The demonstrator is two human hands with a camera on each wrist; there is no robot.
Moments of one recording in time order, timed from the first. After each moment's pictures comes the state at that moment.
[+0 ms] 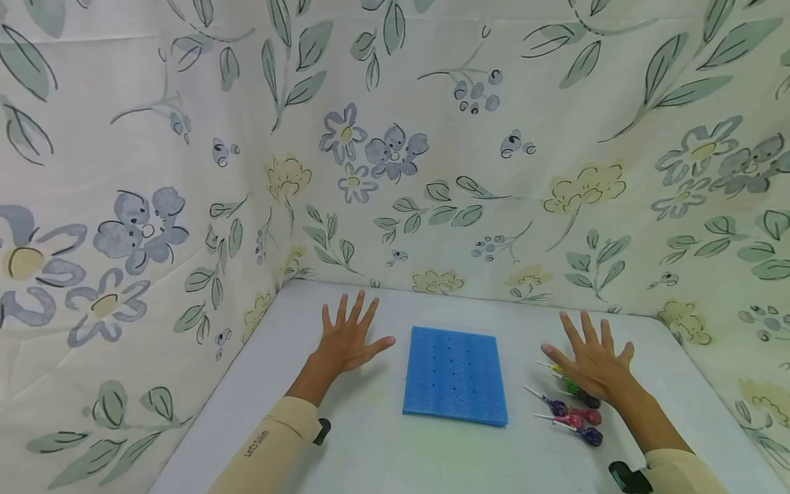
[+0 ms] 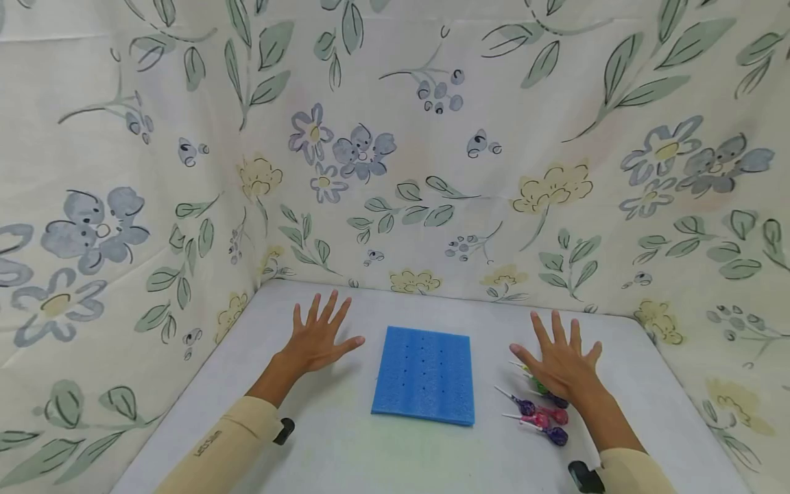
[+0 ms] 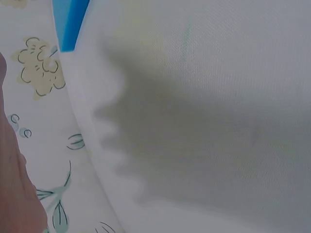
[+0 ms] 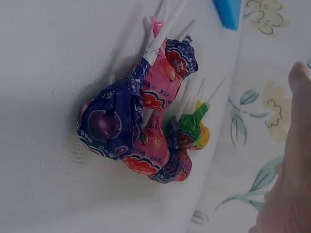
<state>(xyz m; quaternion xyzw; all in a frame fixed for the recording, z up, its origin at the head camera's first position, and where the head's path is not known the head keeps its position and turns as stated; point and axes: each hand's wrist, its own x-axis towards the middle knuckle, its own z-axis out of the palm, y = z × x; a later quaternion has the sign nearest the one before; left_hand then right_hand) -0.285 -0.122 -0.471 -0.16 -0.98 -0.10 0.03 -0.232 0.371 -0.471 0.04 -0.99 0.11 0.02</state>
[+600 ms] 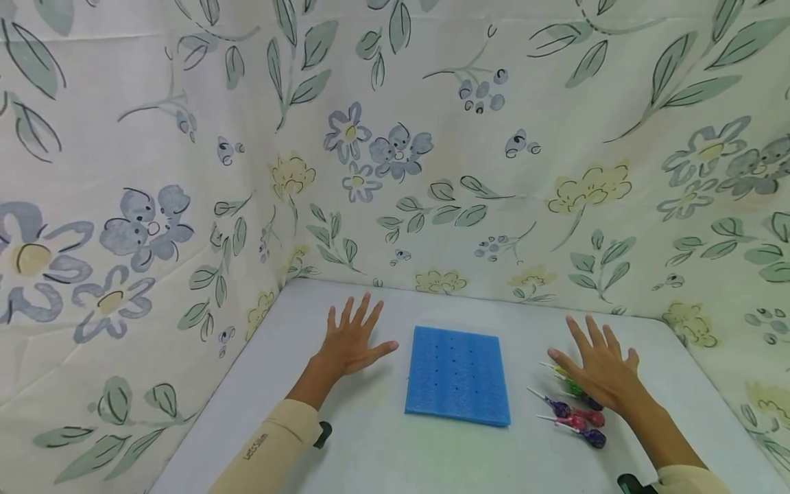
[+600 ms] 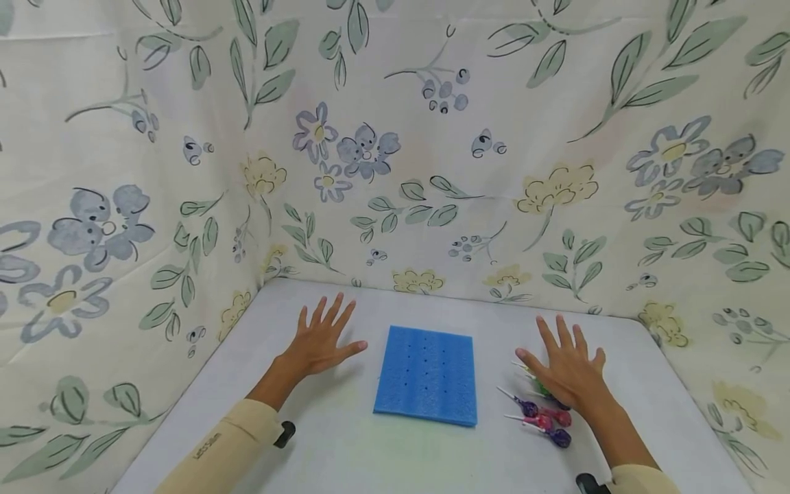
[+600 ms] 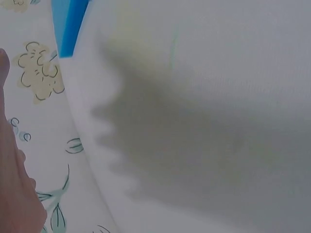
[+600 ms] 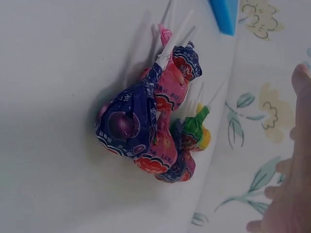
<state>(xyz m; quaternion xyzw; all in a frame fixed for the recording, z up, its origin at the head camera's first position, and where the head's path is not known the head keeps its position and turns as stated) -0.279 -0.124 -0.471 -0.18 -0.98 -0.12 0.01 -0.222 0.372 -0.473 0.05 -0.99 0.13 0.05</state>
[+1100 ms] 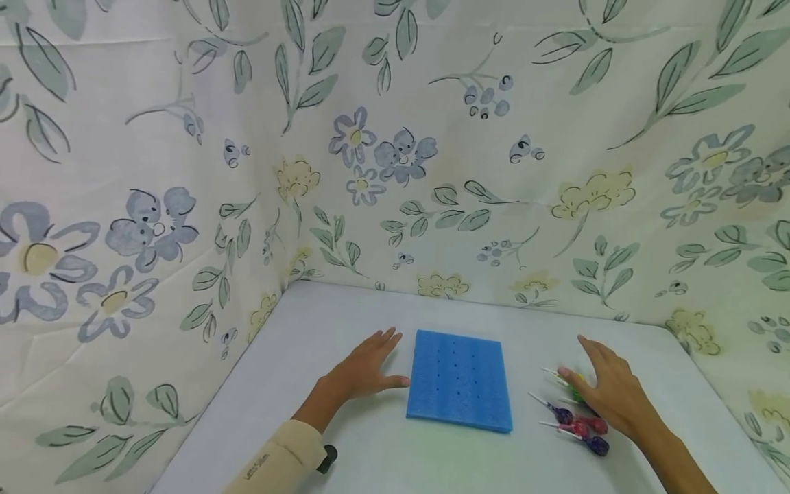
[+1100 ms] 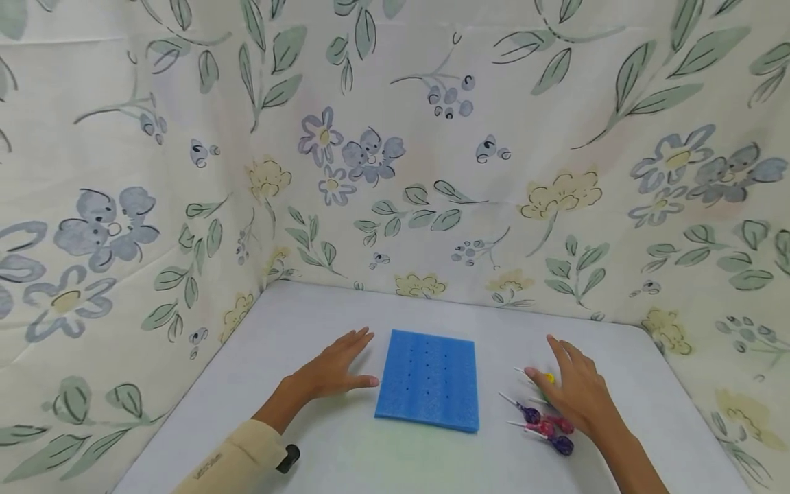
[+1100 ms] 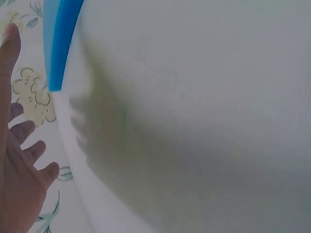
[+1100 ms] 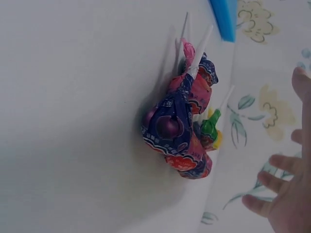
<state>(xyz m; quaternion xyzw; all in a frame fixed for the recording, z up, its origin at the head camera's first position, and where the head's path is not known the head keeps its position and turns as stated) -0.256 -0.111 -0.496 -0.23 -0.95 -0.22 -0.07 -0.204 0.377 -0.481 0.06 -0.98 0.17 0.07</state>
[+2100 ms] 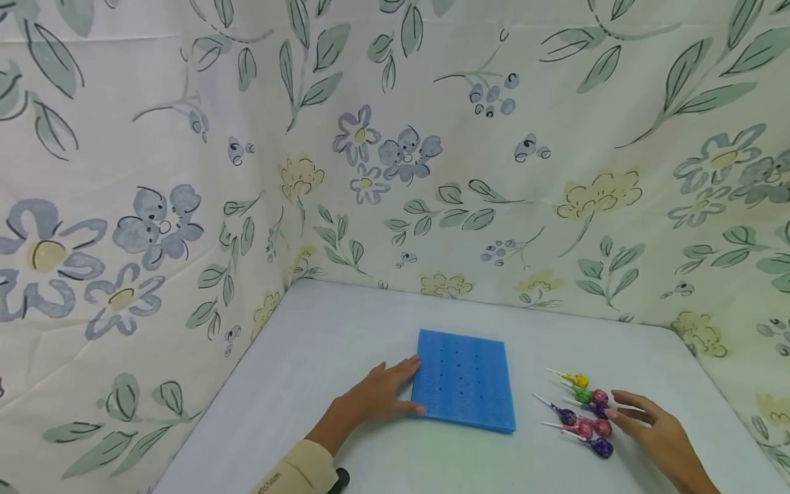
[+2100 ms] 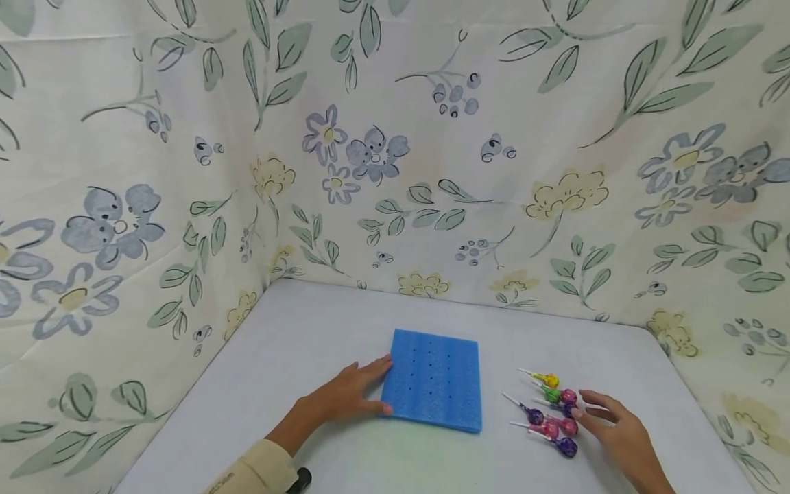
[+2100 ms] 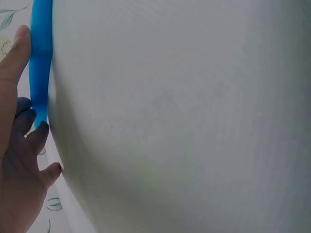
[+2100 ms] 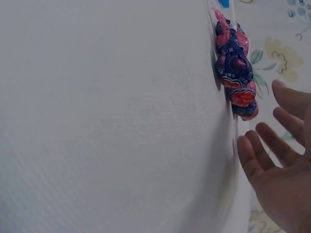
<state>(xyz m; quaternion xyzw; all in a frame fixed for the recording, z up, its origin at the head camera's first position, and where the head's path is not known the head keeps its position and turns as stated) -0.233 -0.088 -0.522 -0.28 -0.93 -0.22 -0.11 -0.162 0.422 -0.509 -0.13 -0.91 0.38 -0.09</state>
